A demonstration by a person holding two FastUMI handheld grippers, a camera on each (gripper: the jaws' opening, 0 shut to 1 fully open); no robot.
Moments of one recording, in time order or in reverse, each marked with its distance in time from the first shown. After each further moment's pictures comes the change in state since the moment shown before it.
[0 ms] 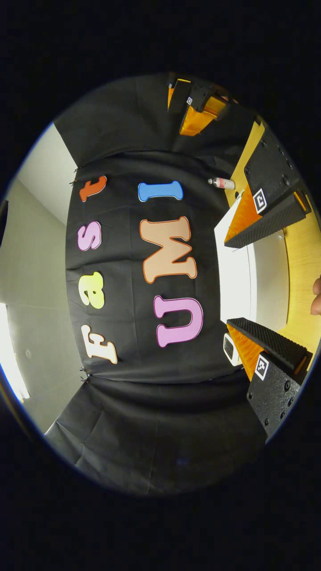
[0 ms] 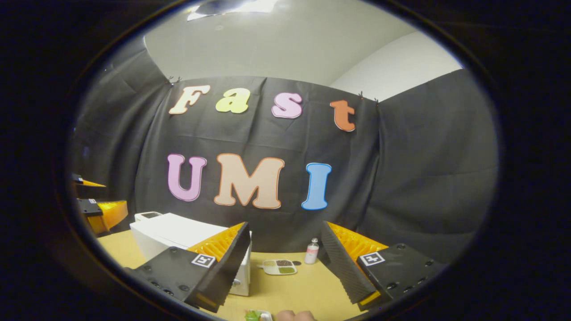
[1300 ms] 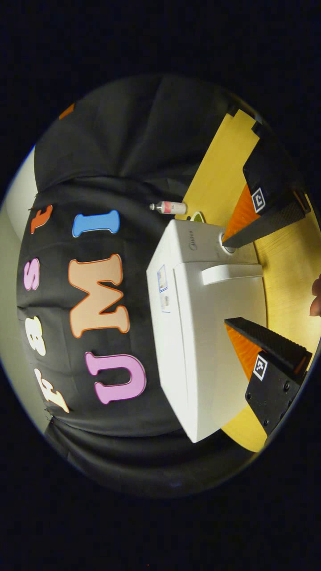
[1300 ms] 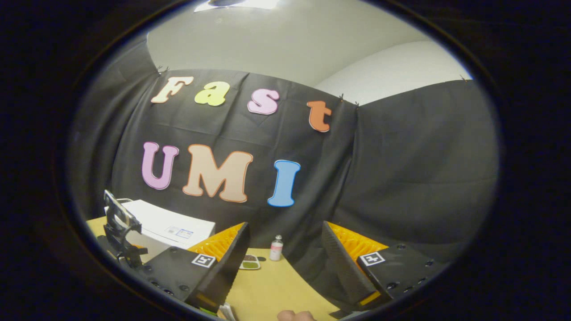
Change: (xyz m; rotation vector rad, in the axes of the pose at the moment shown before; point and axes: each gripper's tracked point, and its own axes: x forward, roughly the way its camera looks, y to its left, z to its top) left arm 0.076 -0.136 -0.225 0.003 0.338 -0.211; right arm -0.016 -0.109 0.006 -0.099 0.004 -0.155
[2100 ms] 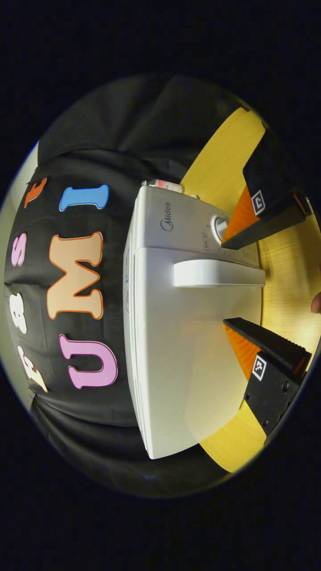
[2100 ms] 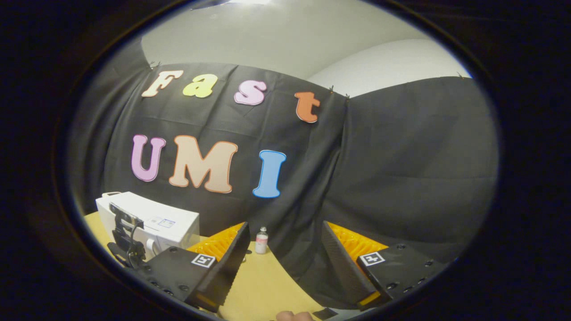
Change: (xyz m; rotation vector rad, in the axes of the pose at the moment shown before) left arm 0.052 -0.003 -0.029 -0.129 0.026 0.102; right arm 0.010 -0.043 -0.028 -0.003 0.065 -0.027
